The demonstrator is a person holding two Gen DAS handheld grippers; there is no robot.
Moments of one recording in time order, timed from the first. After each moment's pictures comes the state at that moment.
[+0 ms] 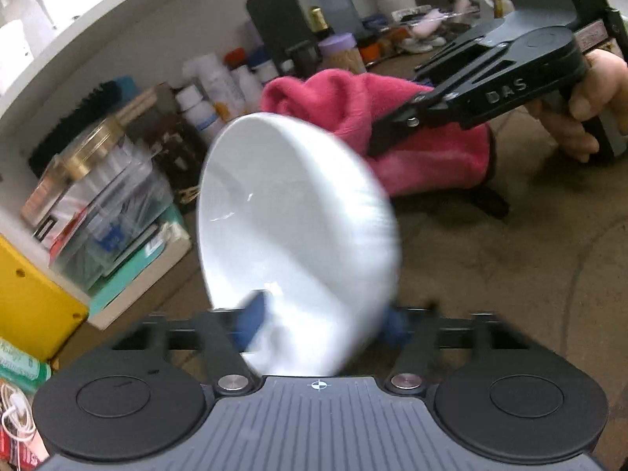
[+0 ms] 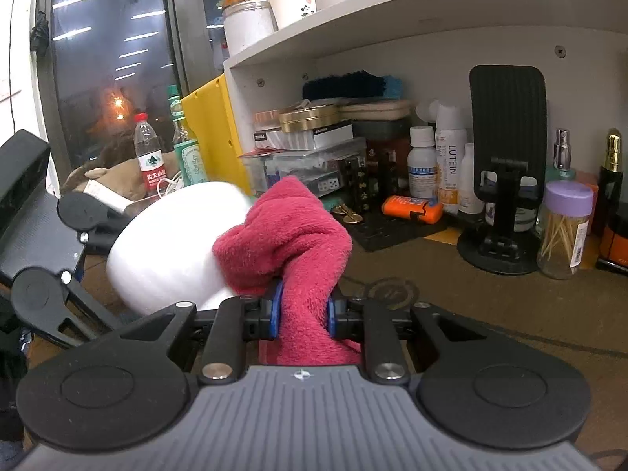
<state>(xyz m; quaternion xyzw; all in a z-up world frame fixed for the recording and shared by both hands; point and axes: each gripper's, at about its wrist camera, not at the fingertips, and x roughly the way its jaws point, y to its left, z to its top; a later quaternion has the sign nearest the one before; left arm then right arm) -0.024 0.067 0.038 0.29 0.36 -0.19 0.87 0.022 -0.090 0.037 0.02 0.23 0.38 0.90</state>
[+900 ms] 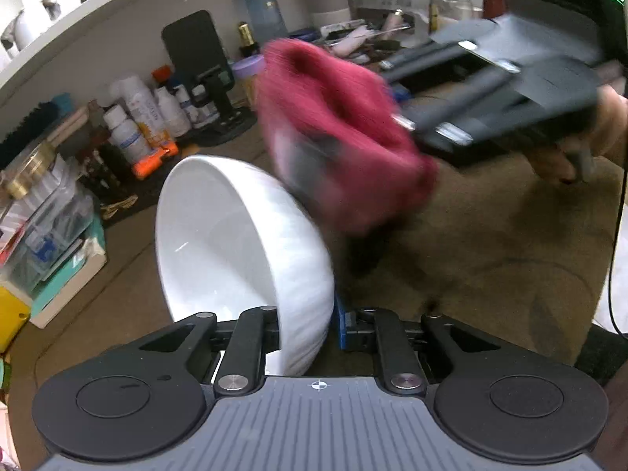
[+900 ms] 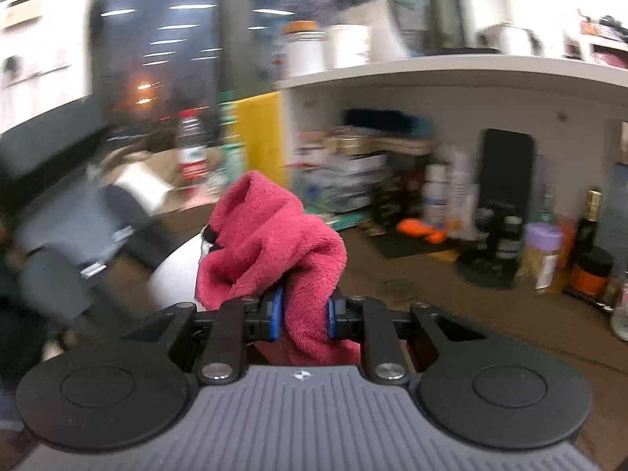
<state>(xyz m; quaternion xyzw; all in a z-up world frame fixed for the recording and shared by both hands) -0.054 0.017 0.054 0.23 0.39 -0.24 0.86 -0.040 -0.116 0.074 -0.02 0.19 0.38 0.90</state>
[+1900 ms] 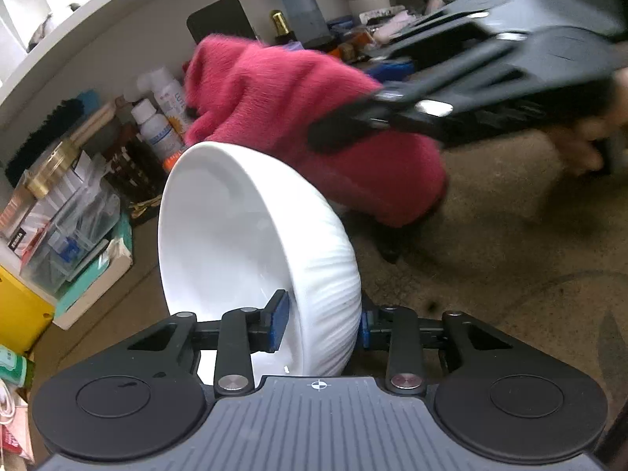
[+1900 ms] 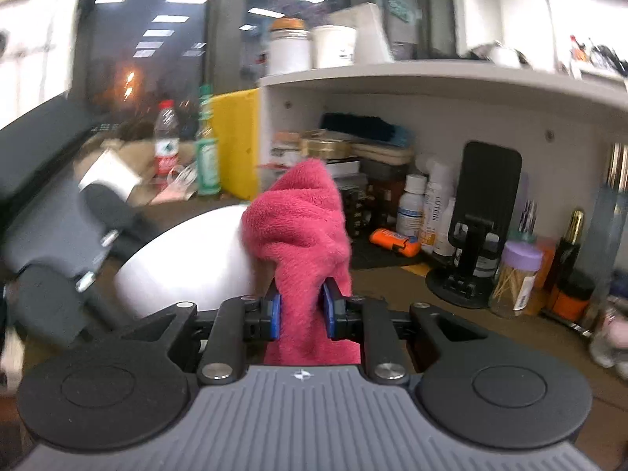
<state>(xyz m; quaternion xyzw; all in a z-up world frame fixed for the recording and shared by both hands) -0.039 0.001 0.035 0.27 0.38 -0.17 0.87 -0.057 -0.113 0.062 -0.10 0.16 0.37 0.91</state>
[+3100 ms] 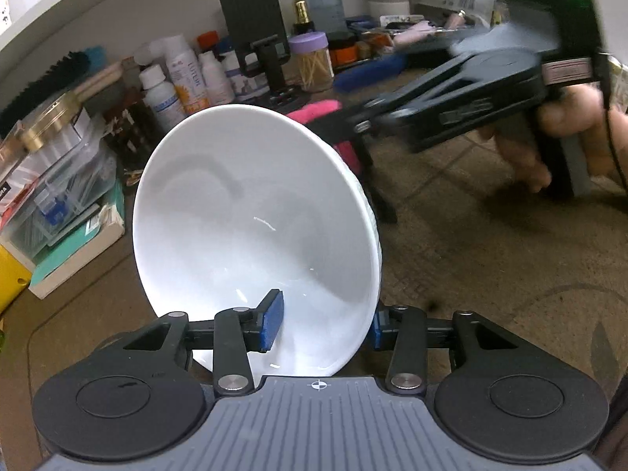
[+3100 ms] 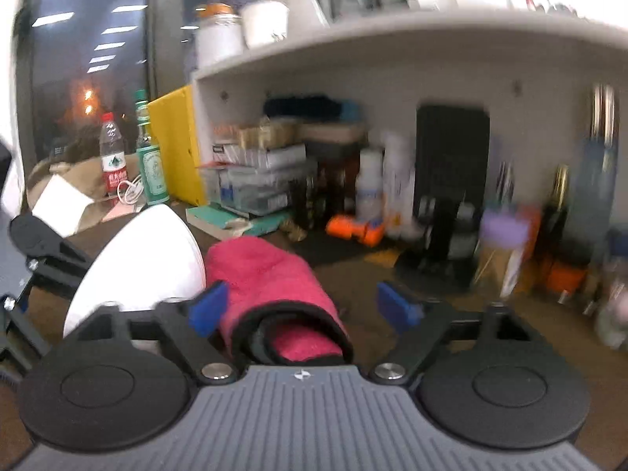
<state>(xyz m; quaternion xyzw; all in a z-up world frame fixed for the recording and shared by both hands) -0.018 0.033 0.036 0.19 0.41 -0.20 0.87 0.013 -0.110 0.052 -0.04 0.20 0.31 0.93</state>
